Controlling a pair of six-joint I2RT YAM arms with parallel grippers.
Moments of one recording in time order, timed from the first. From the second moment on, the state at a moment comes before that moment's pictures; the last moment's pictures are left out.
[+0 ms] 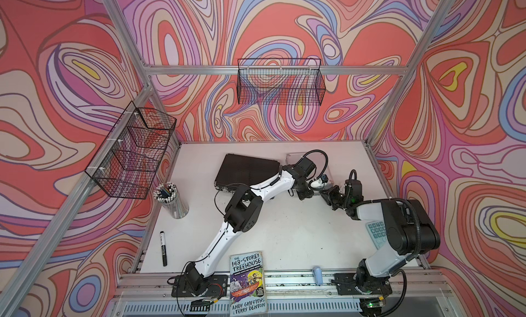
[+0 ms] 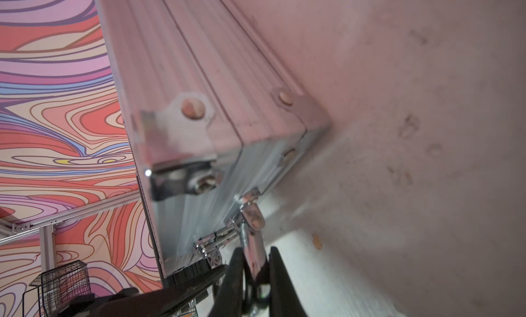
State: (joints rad) left arm -0.81 2.47 2.16 -0.77 0.25 0.47; right arm 0.02 1.66 0.57 0.42 -0.46 1.14
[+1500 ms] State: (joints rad) left arm -0.76 2.50 2.30 -0.82 0.47 0.31; right arm -0.09 1.43 0.45 0.32 -0.48 1.02
